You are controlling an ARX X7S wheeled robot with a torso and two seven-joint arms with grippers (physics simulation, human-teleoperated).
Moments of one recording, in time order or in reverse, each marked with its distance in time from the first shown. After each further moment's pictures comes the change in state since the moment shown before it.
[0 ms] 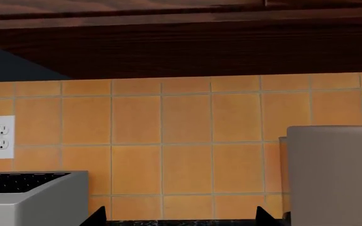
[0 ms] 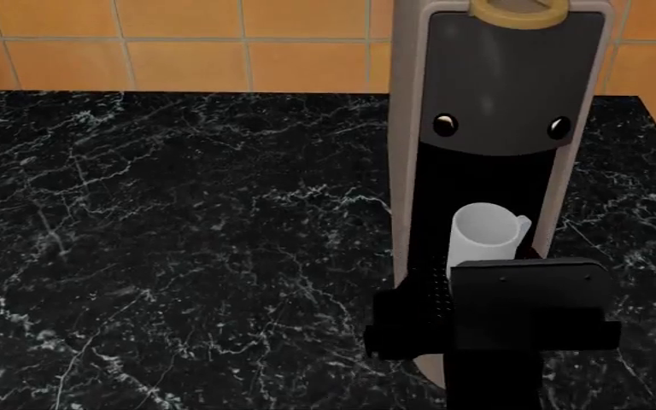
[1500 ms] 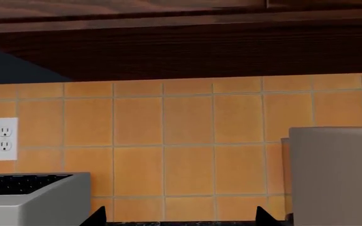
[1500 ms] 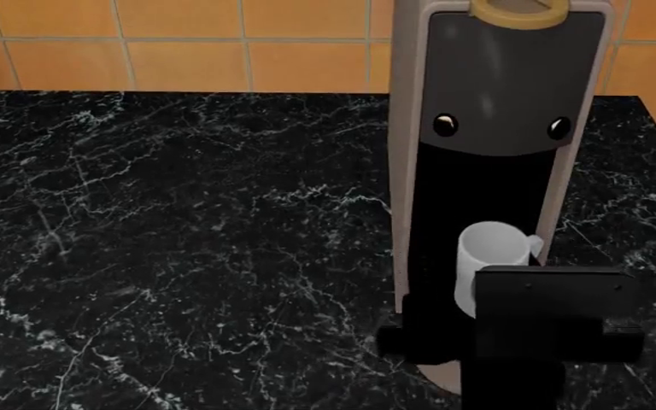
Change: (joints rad) left arm 0.006 -0.011 -0.016 0.008 -0.003 -0.008 0.001; right arm -0.028 0.048 0.030 -0.076 0.054 0.002 0.050
